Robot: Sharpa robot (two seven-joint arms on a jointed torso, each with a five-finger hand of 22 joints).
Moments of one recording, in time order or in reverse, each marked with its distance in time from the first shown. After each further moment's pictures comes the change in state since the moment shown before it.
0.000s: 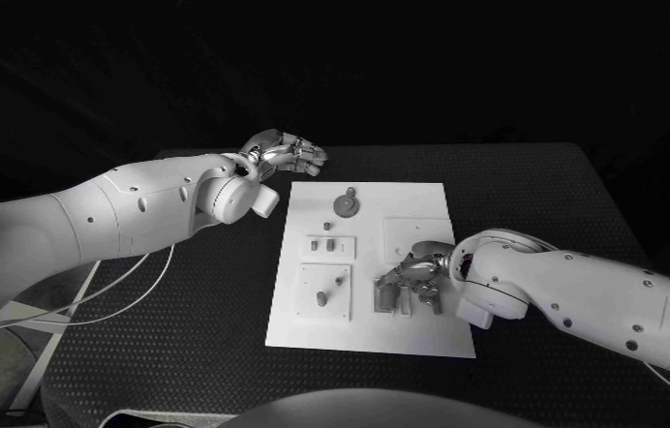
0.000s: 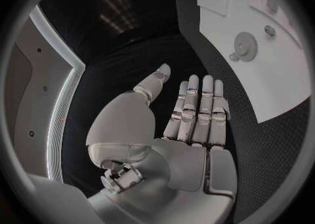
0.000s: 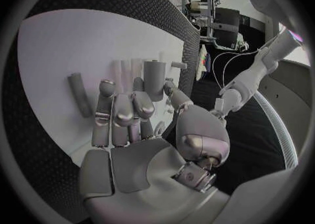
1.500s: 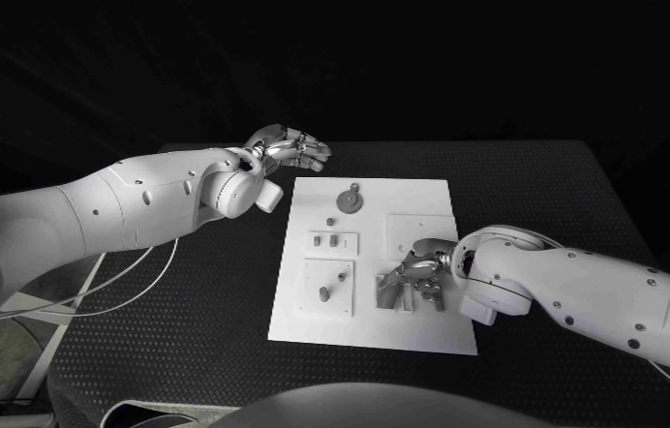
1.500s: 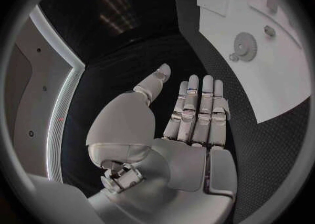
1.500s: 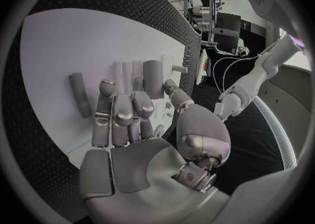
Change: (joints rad) left arm 0.000 -0.001 0.000 0.001 0.000 0.001 -0.004; left_hand 0.000 0.000 0.000 0.000 0.000 0.000 0.000 0.000 0.000 0.000 0.000 0.000 -0.001 0.000 0.000 -0.004 0.003 0.000 0.000 0.000 0.000 -0.001; right arm 0.003 0.009 -0.004 -0.005 -0.026 0.035 0.003; right_hand 0.025 0.002 0.027 -0.008 0.000 -0.005 0.002 -0.002 0.008 -0.002 0.000 -0.003 0.003 -0.009 0.003 0.015 -0.017 0.000 0.000 0.000 0.000 0.000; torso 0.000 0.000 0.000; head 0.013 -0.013
